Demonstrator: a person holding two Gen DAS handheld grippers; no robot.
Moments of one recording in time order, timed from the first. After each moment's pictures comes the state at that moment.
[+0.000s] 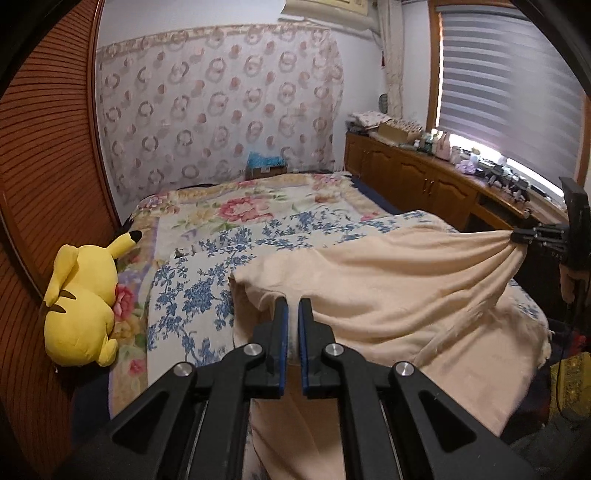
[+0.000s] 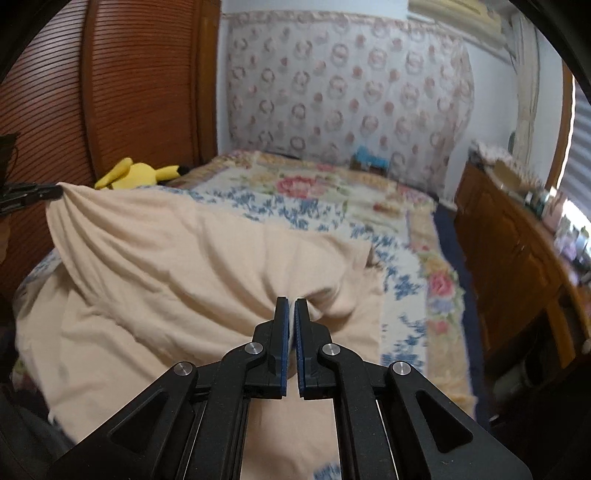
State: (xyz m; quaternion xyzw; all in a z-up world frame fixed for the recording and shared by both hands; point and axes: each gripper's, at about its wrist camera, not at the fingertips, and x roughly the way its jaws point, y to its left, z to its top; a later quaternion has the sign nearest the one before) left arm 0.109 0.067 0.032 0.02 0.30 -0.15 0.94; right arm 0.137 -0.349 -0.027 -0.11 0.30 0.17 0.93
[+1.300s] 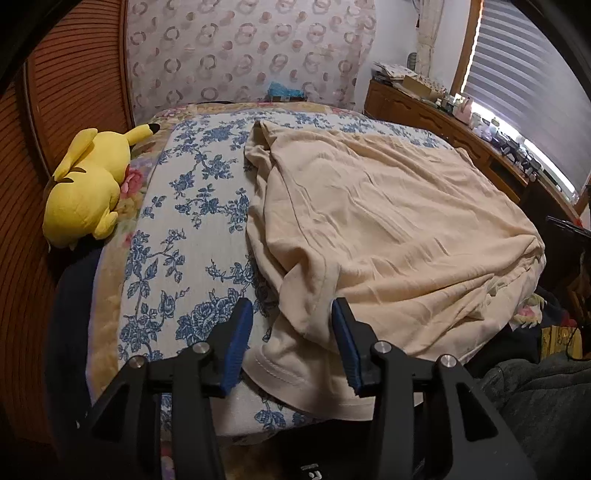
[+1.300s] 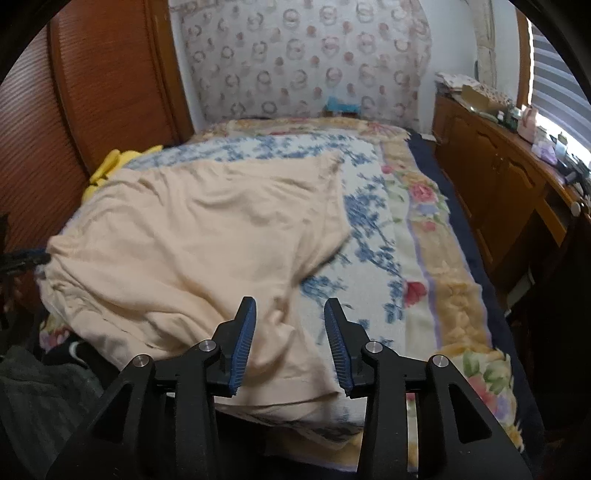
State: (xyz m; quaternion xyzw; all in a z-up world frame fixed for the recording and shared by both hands) left arm 0.009 0.090 -0.077 -0.03 0.42 -0.12 0.90; right arm 0.026 -0.417 -0.082 -0.02 0.38 0.14 0.92
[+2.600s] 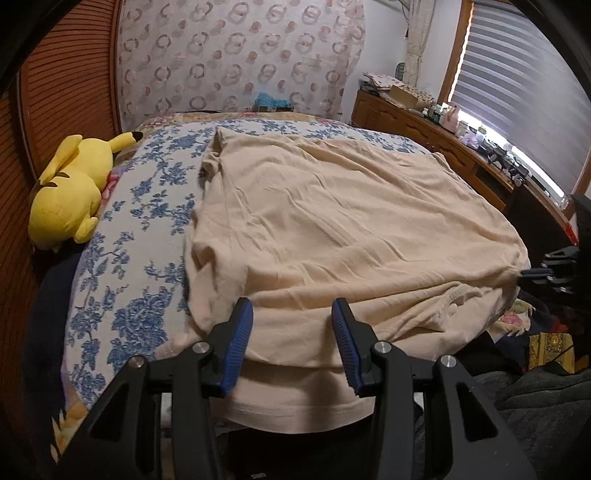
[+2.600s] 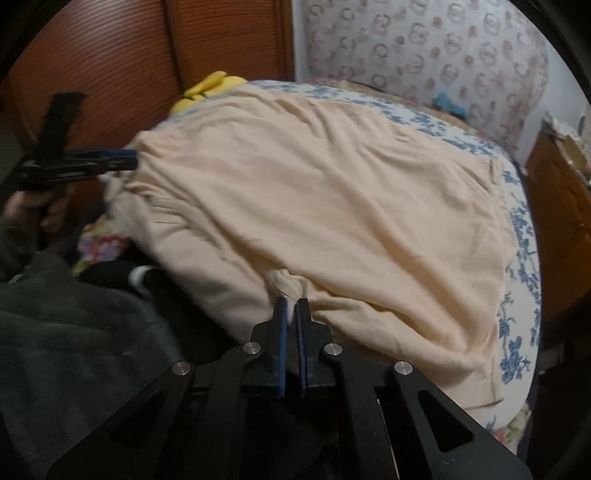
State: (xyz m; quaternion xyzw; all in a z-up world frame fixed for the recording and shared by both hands) left arm -0.002 0.046 -0.078 -0.04 0.40 -0.13 0.91; right arm -0.004 -0.292 -0.118 -0.13 0.43 0.30 0.84
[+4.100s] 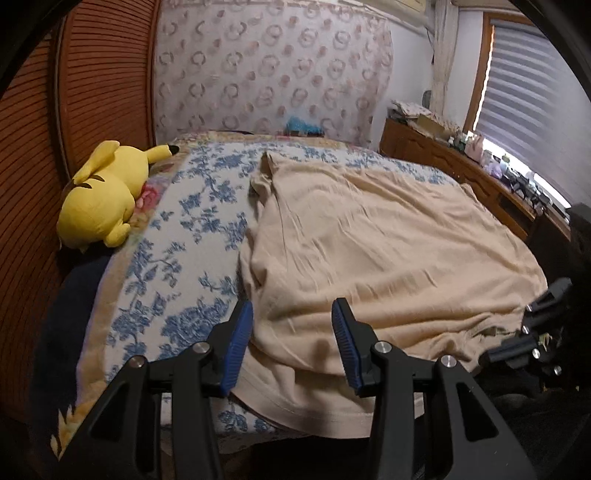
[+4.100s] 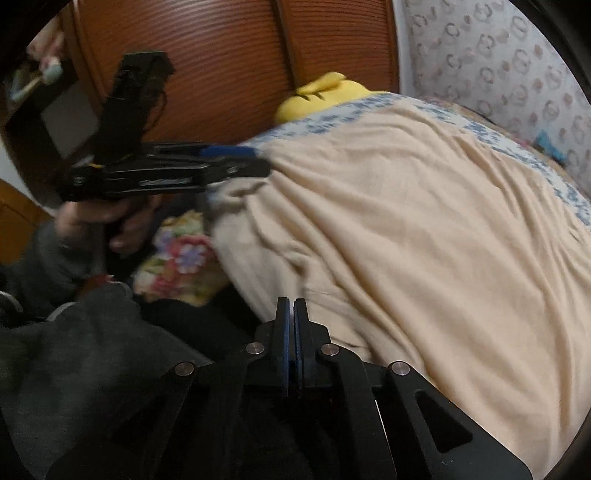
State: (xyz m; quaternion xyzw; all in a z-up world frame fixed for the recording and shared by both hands) left arm -0.009 0.074 -0.074 -0.06 0.35 -0.08 0.93; right arm 0.000 -0.140 -0.130 -0.15 0.40 0.47 0.77
